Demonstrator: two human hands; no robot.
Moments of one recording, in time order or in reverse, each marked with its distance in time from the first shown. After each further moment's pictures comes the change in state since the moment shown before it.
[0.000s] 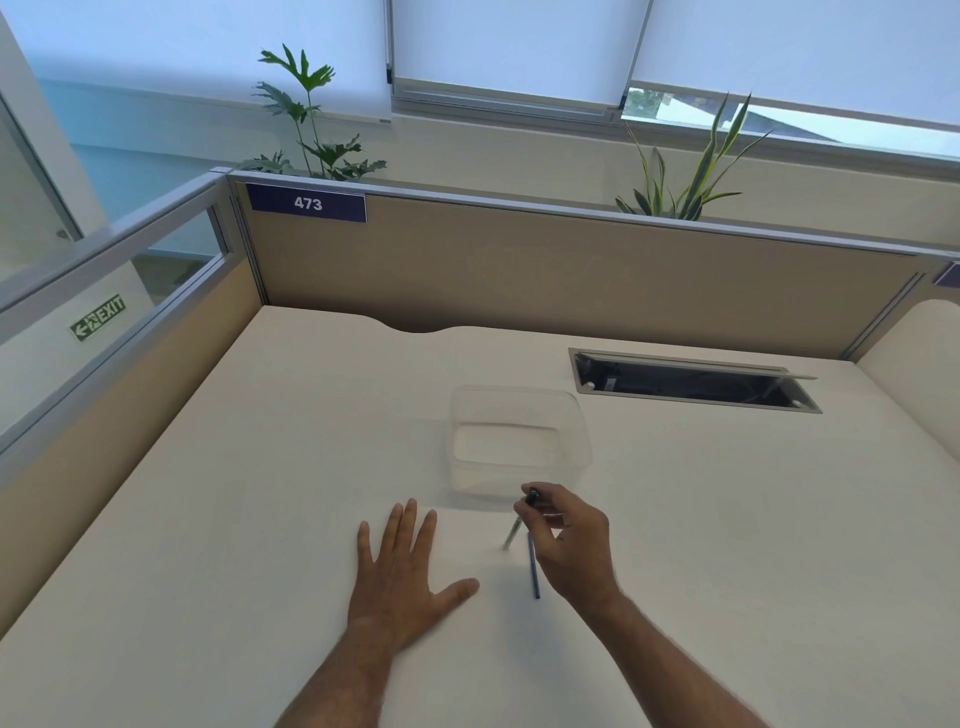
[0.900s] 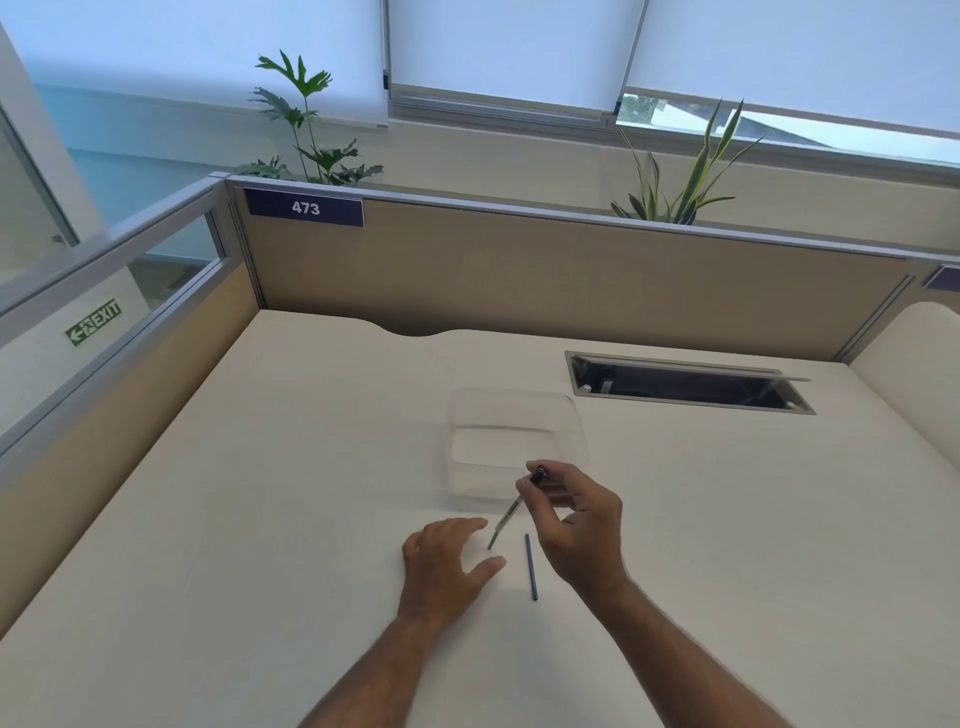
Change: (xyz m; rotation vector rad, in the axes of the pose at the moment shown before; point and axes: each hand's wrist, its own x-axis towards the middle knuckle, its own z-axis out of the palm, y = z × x) left_hand 0.010 0.051 -0.012 -0.510 0.205 0.034; right_hand 0.013 -0.041 -0.016 0.112 0.108 -0.090
